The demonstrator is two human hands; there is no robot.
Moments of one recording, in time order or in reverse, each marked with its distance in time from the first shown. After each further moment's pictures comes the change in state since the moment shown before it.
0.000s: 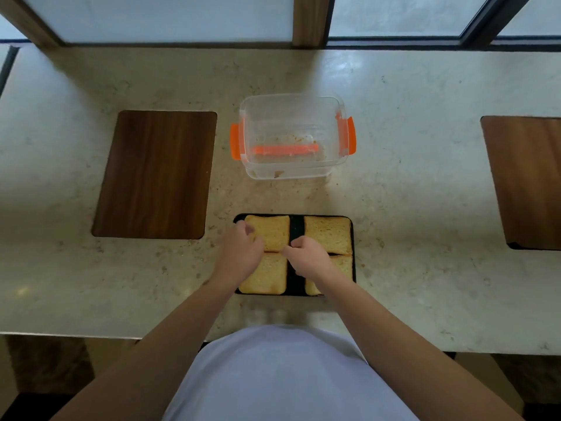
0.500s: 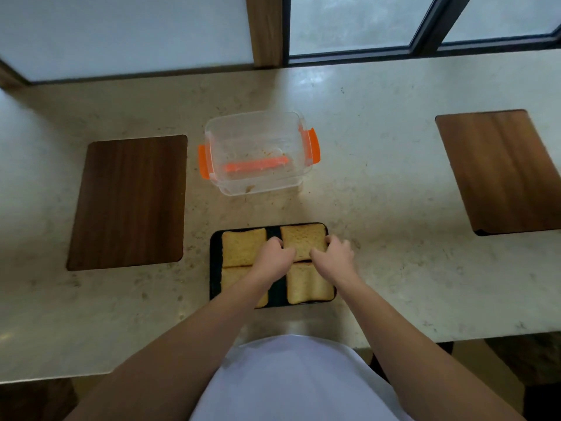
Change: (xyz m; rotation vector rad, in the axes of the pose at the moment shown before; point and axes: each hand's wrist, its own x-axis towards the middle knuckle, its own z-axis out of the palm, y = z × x) left_hand 0.005 0.062 0.083 -0.025 -0.313 -0.113; right_hand -0.005 0.041 -0.070 -0.114 0.306 0.128
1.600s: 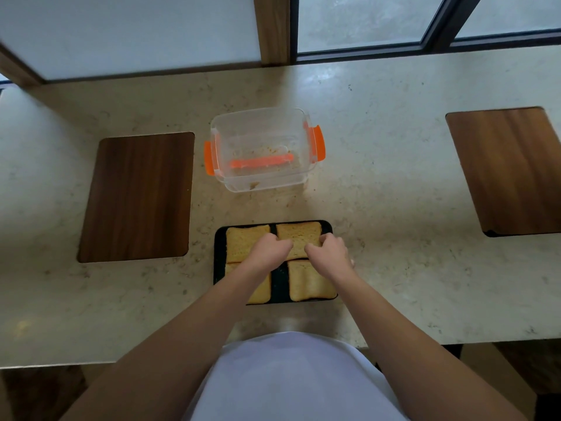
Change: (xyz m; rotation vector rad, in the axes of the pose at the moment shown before) left_hand 0.001 0.003 -0.015 -0.060 -0.053 -0.107; right_hand -0.004 -0.015 0.005 -0.014 -0.051 0.003
